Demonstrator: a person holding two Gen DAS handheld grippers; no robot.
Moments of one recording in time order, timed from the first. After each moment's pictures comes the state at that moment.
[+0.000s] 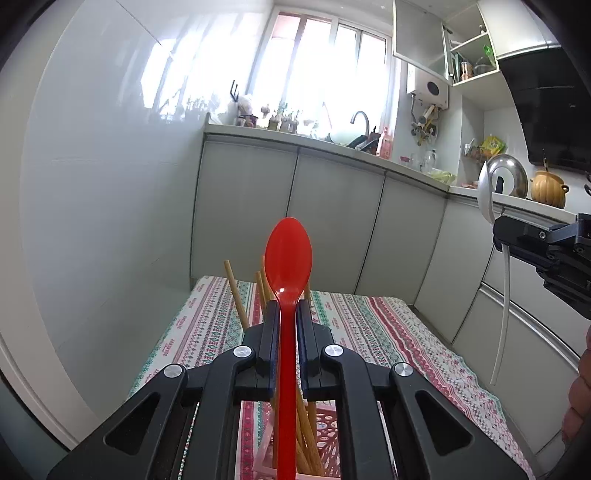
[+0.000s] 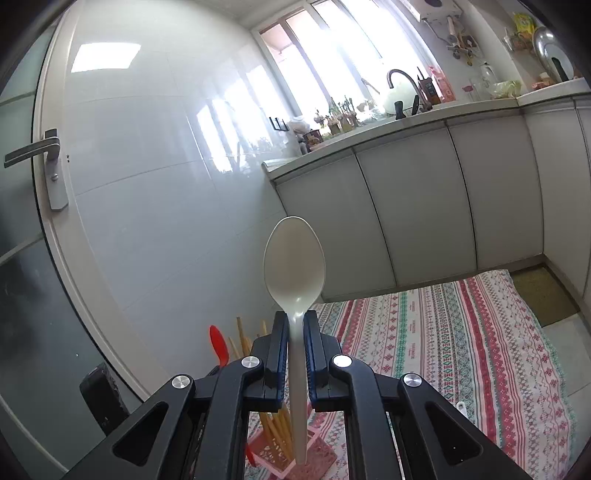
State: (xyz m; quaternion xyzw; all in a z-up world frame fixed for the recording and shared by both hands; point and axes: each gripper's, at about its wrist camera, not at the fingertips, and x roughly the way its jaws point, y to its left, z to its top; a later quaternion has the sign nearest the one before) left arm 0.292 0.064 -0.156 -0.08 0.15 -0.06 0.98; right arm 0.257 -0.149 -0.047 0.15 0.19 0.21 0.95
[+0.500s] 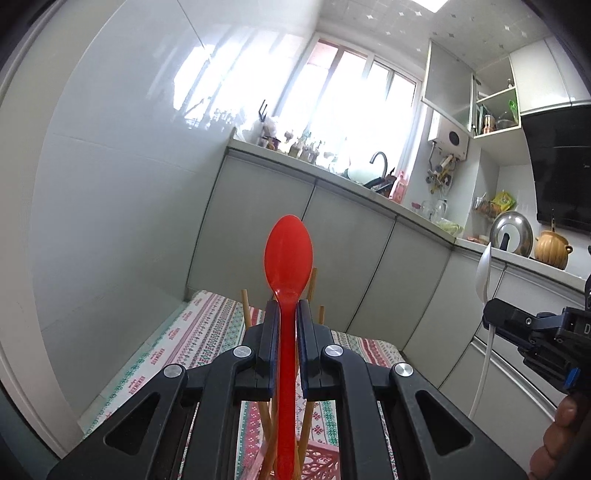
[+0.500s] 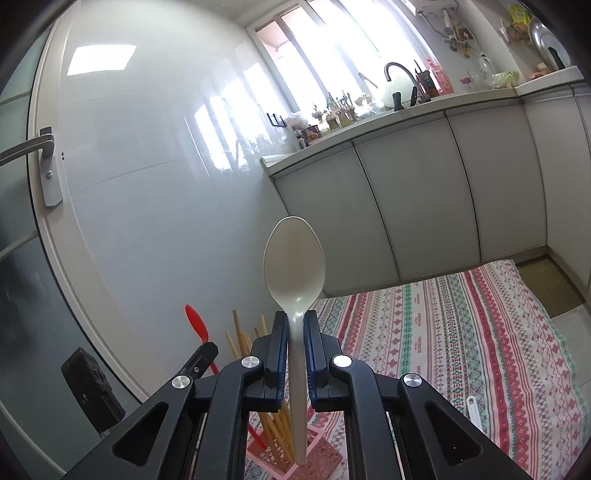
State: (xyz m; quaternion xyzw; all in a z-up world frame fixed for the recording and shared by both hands) left arm 0.301 0.083 -0.157 -0.17 0.10 -0.05 0.98; right arm 0.267 -0.146 -0.066 0.16 0.19 0.21 0.94
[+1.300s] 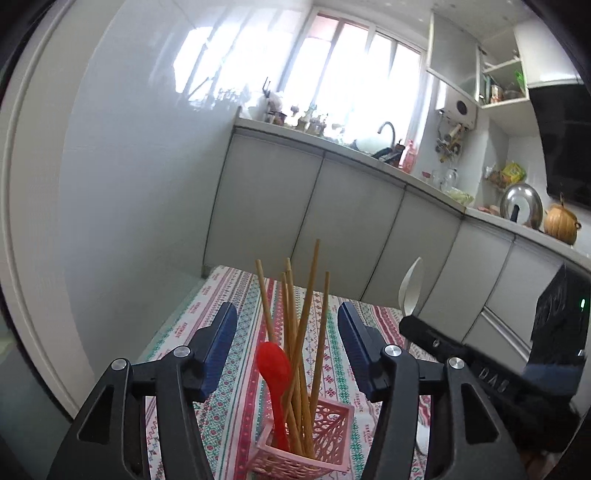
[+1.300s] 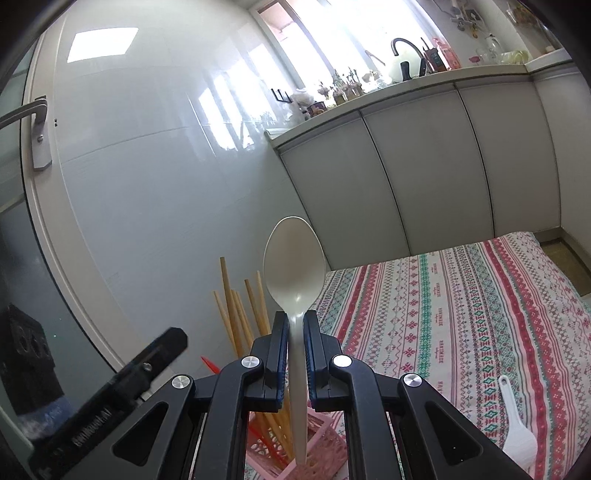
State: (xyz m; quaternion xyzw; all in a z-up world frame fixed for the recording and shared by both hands) left arm 0.265 0.087 -0.142 -0.16 0.17 -0.02 0.97; right arm 0.290 -0.113 -0.118 0.16 0.22 0.23 0.93
